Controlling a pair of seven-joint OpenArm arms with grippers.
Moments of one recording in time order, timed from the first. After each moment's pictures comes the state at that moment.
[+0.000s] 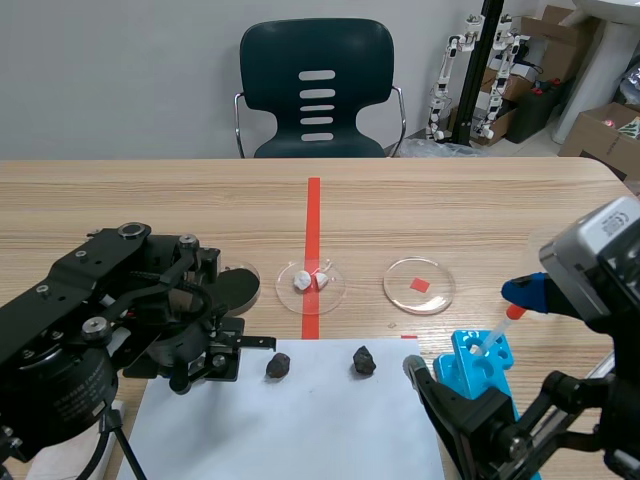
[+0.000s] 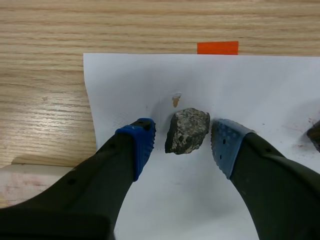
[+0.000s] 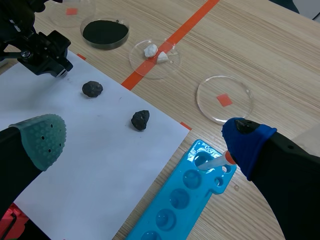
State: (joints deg) left arm -6.0 -6.6 20.9 76.6 -7.5 21.1 65.3; right arm -44.9 16.2 7.9 119.7 3.5 32.6 -3.5
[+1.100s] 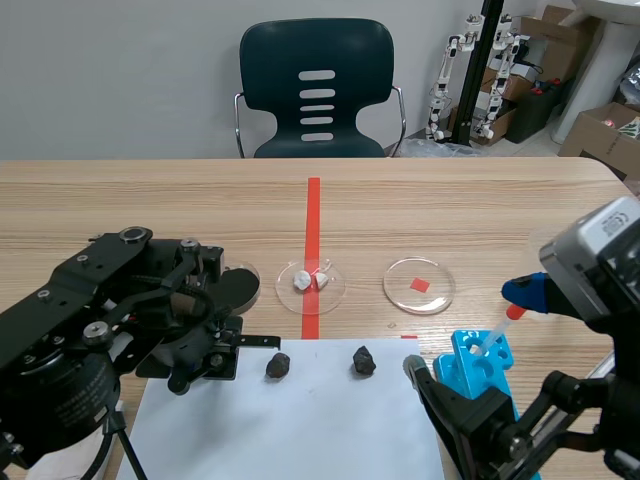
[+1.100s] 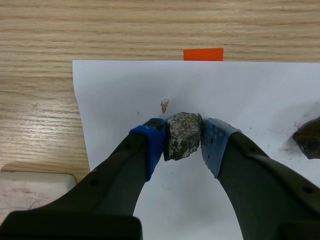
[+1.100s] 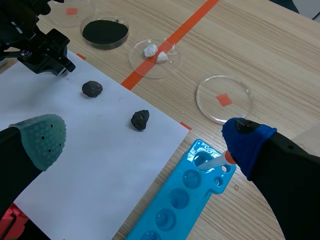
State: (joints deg) left arm -5.3 -6.4 20.9 77.0 -8.0 21.1 62.7; right arm -44.9 16.2 7.9 119.7 3.5 32.6 -3.5
